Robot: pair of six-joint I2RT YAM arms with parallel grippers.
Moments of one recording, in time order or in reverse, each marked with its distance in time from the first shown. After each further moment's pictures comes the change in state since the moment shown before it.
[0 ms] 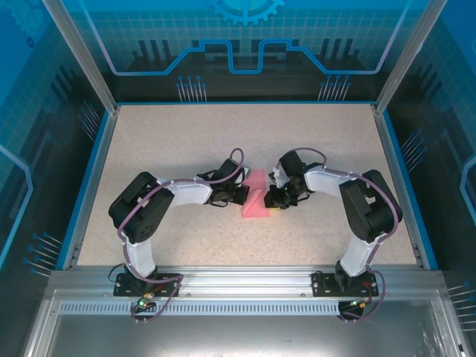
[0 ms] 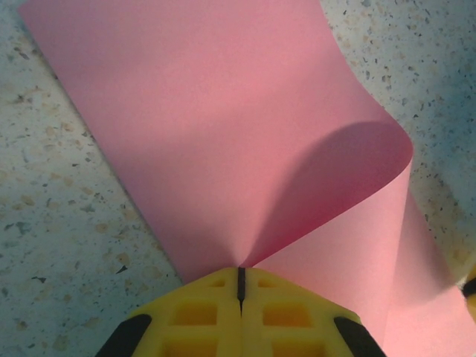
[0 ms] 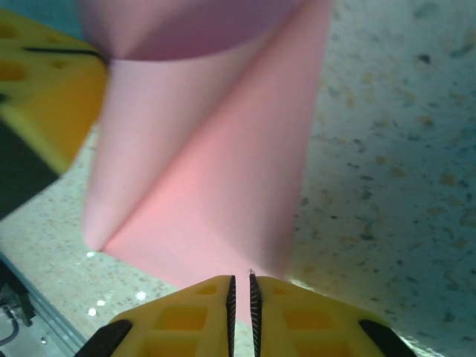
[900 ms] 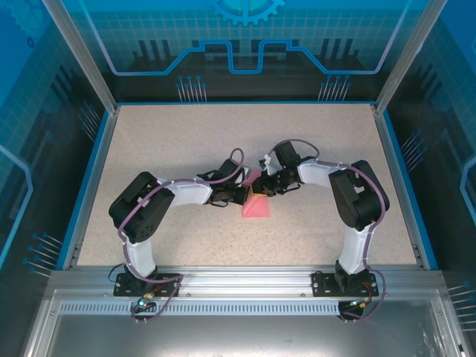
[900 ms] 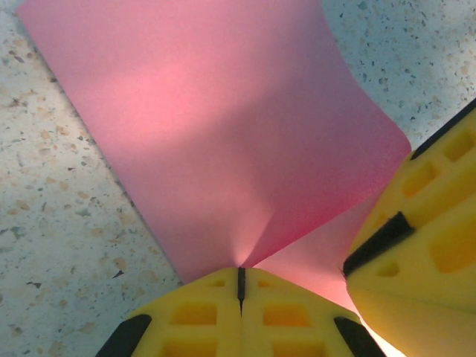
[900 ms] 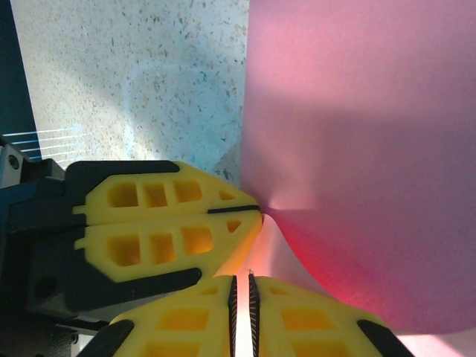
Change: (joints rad) left arm 0.000 0.003 -0.001 0.008 0.004 0.000; right arm -0.004 0.154 0.126 0.186 -0.183 0.080
